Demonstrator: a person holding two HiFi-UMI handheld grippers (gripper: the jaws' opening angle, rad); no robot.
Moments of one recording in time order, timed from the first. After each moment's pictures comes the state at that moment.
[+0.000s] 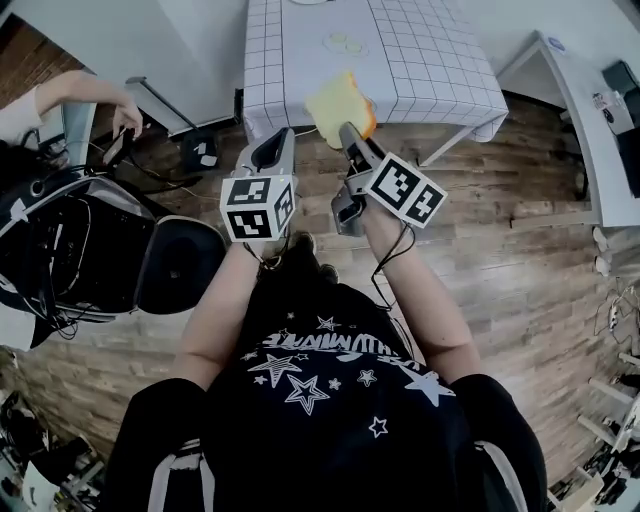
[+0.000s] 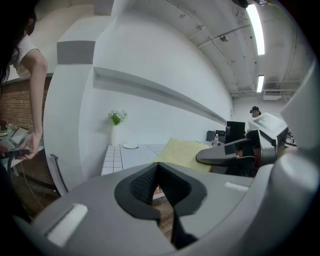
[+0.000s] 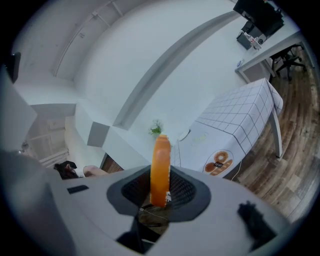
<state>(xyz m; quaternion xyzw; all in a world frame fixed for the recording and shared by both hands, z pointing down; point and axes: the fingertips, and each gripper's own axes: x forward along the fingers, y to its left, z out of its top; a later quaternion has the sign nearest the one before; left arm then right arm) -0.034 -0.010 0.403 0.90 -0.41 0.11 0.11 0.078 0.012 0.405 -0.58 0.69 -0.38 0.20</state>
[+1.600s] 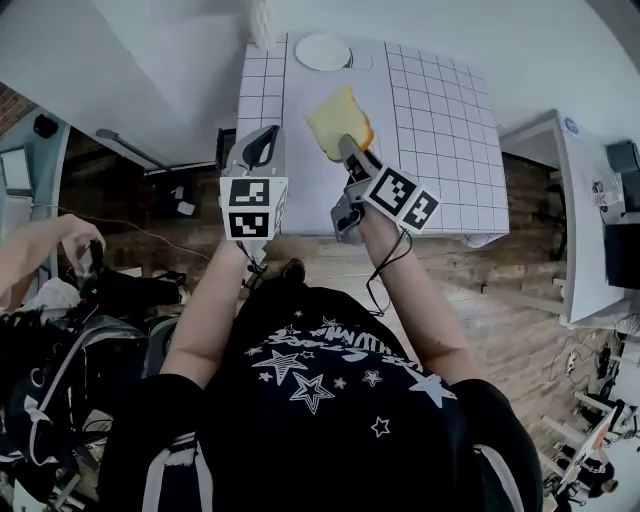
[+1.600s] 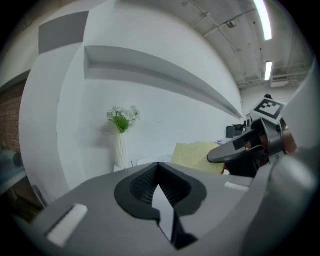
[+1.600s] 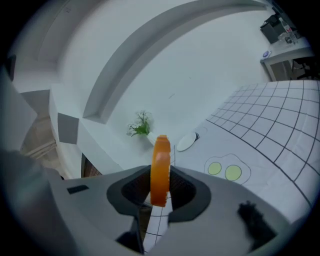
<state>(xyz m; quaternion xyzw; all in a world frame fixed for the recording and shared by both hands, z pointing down) -0.001 -0.288 0.425 0.88 -0.45 0.12 0.06 0.127 -0.256 0.436 -0.58 0.70 -0.40 0.13</state>
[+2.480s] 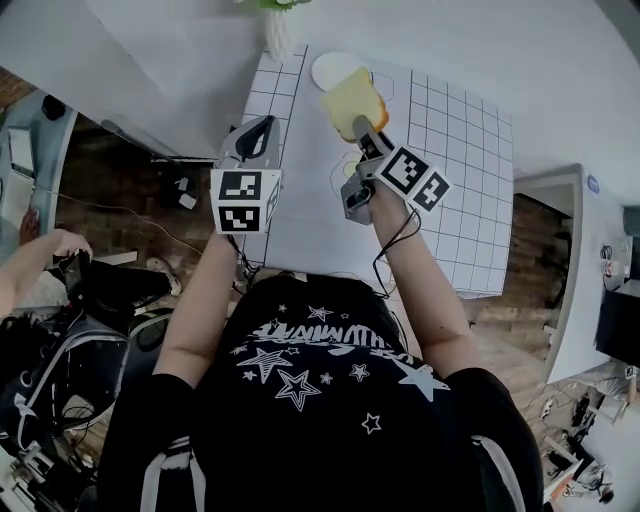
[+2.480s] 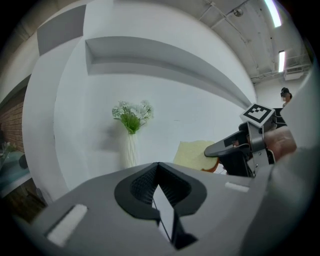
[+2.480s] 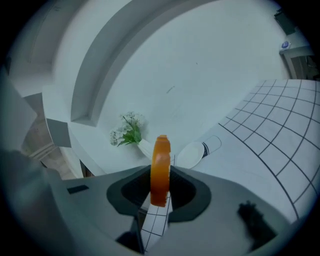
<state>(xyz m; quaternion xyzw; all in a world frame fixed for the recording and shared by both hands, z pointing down) 0.005 -0.387 0.422 0.85 -0.51 0.12 0.07 0.172 -0.398 0.442 -0.54 0.73 -0.41 0.11</state>
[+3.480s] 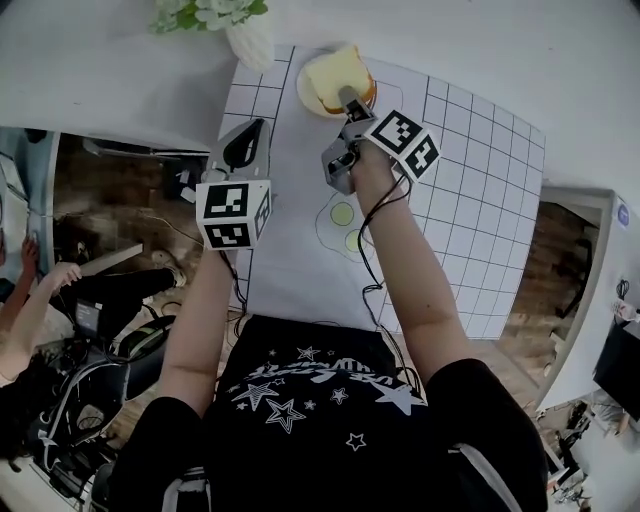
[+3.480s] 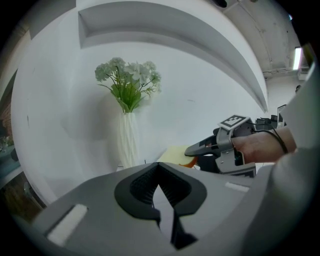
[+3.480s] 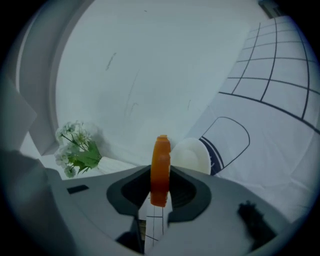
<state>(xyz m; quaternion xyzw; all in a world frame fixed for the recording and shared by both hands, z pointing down) 0.036 -0.485 0.480 0.82 -0.54 0.17 0.12 0.184 -0.560 0.533 -0.50 0.66 -0.54 0.16</state>
